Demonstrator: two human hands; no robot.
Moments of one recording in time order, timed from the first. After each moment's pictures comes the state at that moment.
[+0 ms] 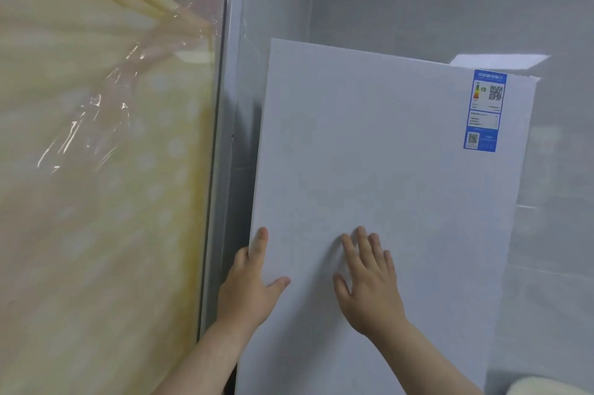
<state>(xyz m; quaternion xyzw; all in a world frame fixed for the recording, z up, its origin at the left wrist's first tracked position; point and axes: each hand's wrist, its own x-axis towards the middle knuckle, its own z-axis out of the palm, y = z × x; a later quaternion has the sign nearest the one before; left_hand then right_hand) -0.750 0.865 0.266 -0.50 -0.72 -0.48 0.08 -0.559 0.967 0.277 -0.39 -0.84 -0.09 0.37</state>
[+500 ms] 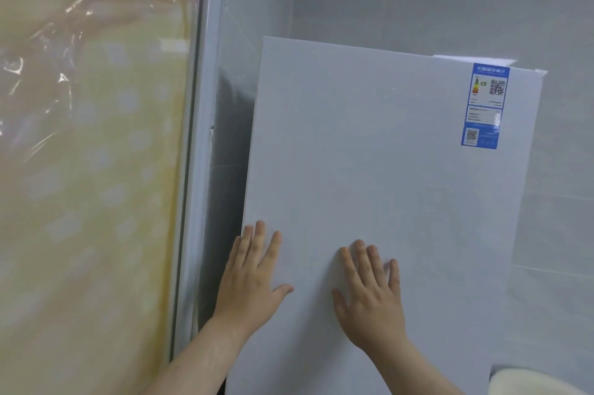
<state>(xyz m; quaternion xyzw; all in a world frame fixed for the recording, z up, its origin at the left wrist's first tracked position) -0.793 0.947 0.253 -0.59 -0.67 -0.33 0.30 -0.575 1.028 0.242 -0.44 -0.80 -0.23 0.33</state>
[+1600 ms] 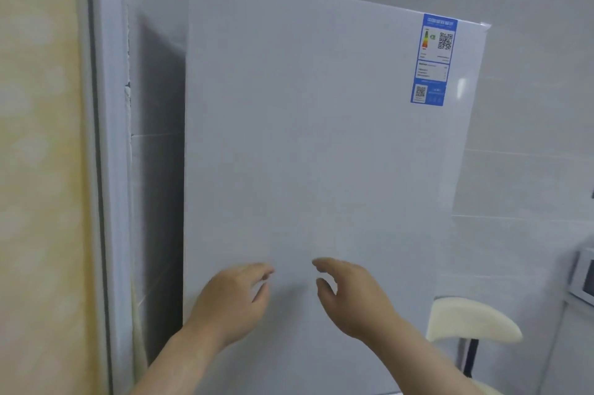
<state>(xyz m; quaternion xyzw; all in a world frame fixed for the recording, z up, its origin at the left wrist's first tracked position) -0.757 0.950 0.230 -0.71 -0.60 -0.37 0.07 -0.537 0.987 0.253 -0.47 -0.83 0.04 0.31</state>
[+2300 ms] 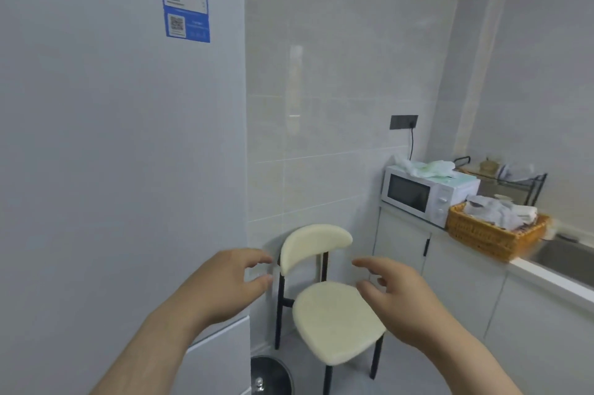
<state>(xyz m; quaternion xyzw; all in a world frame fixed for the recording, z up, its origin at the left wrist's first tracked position) -0.472 0.941 0.244 -0.84 -0.46 -0.22 -0.19 -0.218 0.840 0.236 -0.71 -0.62 0.12 0.32</state>
